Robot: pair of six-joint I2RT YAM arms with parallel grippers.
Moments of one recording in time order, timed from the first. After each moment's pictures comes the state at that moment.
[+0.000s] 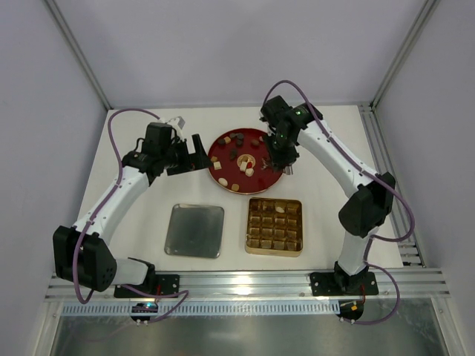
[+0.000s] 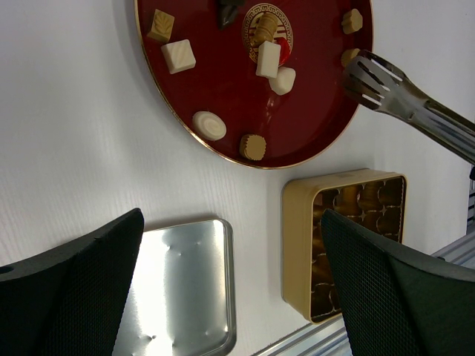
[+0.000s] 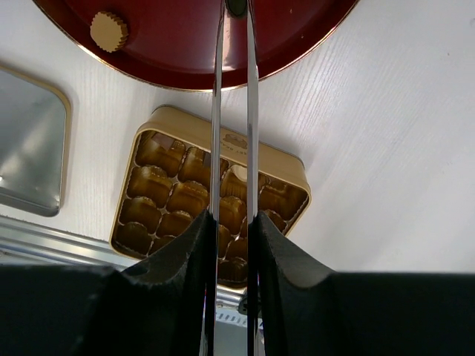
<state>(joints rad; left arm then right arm) -0.30 1.35 1.15 -0.54 0.25 -0.45 0.56 1.85 1.90 -1.32 0.05 0.25</state>
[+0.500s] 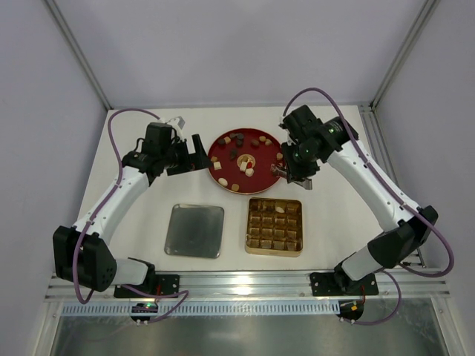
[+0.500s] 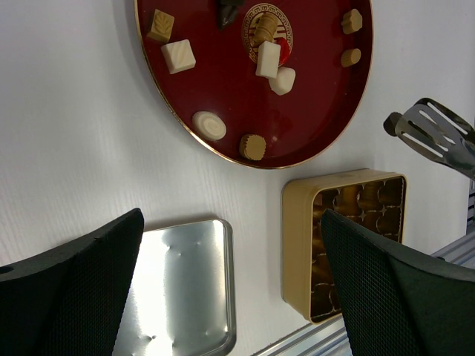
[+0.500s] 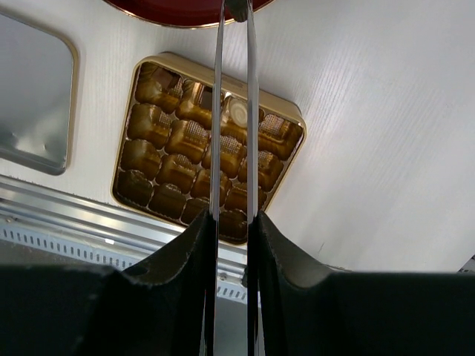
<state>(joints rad) -0.30 1.35 1.15 -0.54 0.26 -0.45 0.56 1.56 1.72 -1.34 0.04 0.29</state>
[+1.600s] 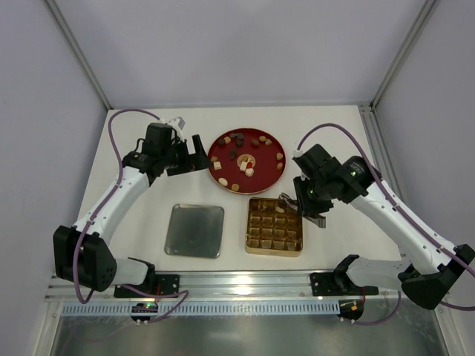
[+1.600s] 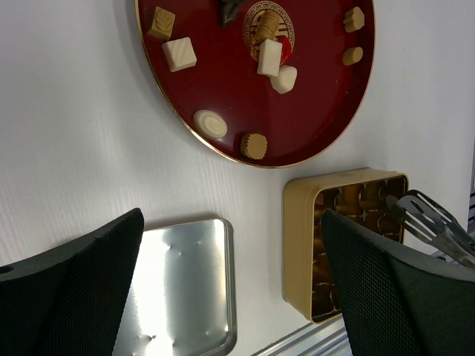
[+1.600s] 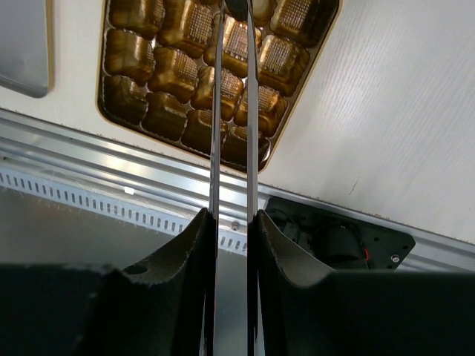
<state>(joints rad) -0.30 1.35 1.14 -0.54 0.26 -0.45 0.69 1.19 1.36 -1.36 0.03 0.46</state>
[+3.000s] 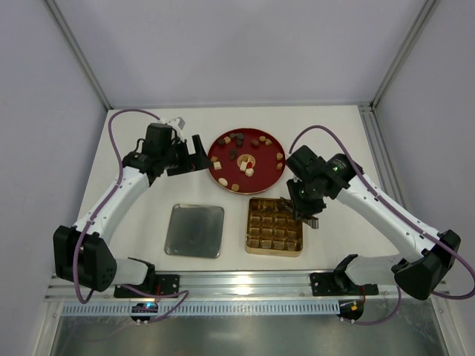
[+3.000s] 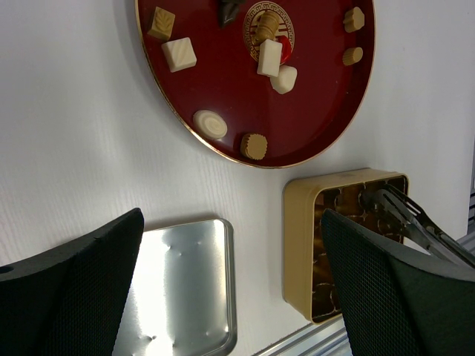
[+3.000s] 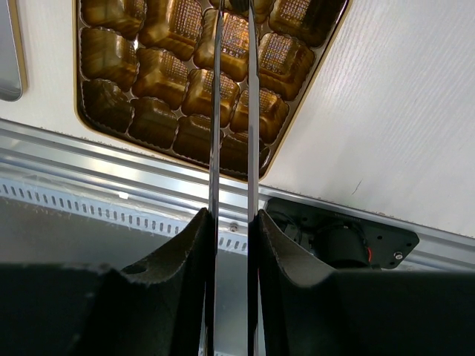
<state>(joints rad) -0.30 1.35 1.14 -0.54 0.26 -0.45 0.69 1.26 1.29 -1.32 0.02 0.47</state>
